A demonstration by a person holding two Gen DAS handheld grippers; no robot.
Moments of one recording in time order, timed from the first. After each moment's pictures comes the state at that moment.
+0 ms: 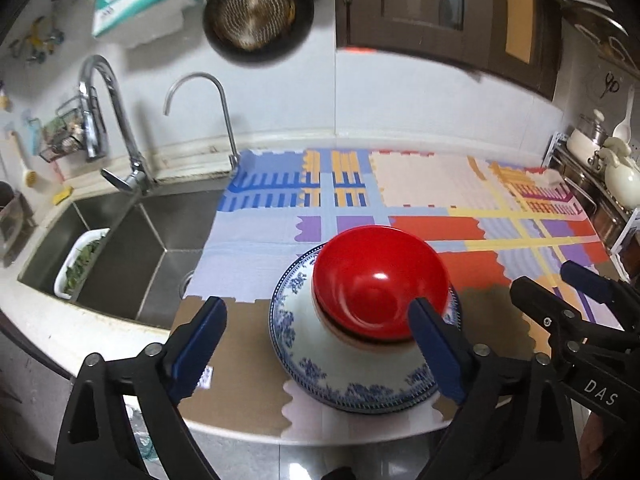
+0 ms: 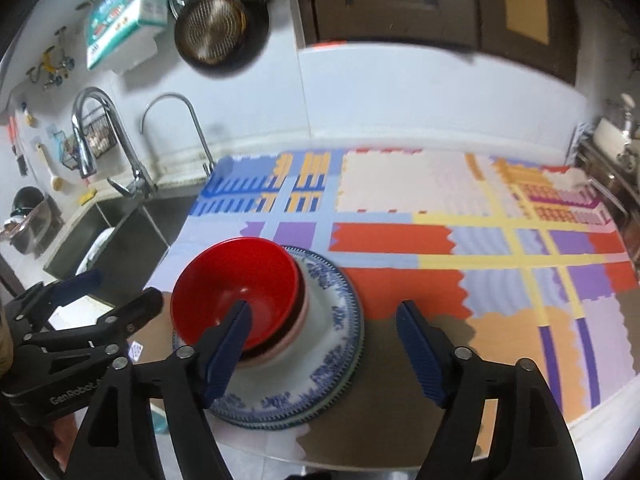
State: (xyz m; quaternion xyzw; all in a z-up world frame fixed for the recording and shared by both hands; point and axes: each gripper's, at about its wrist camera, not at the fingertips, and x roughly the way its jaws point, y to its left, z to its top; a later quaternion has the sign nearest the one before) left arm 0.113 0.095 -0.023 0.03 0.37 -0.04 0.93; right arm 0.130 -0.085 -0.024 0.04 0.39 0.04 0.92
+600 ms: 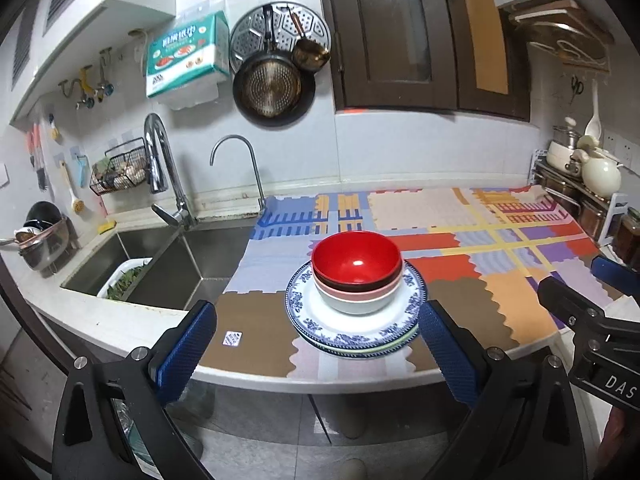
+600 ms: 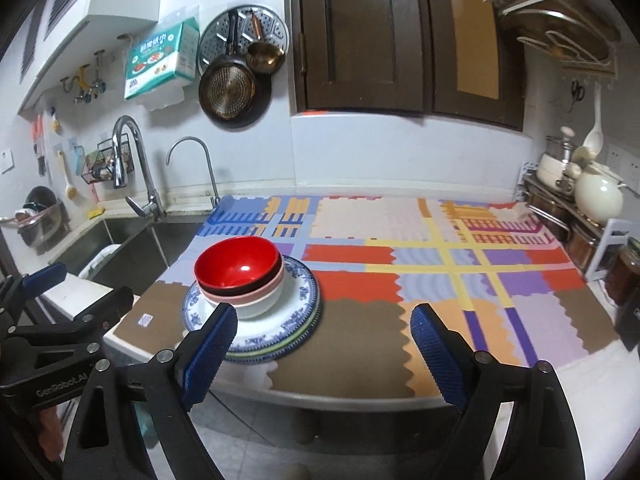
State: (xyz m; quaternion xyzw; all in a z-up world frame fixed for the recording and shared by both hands) left arm -0.037 0.073 0.009 0.05 0.27 -0.01 0.96; right arm -0.023 -0.119 0.018 0.01 0.29 0.02 0.96
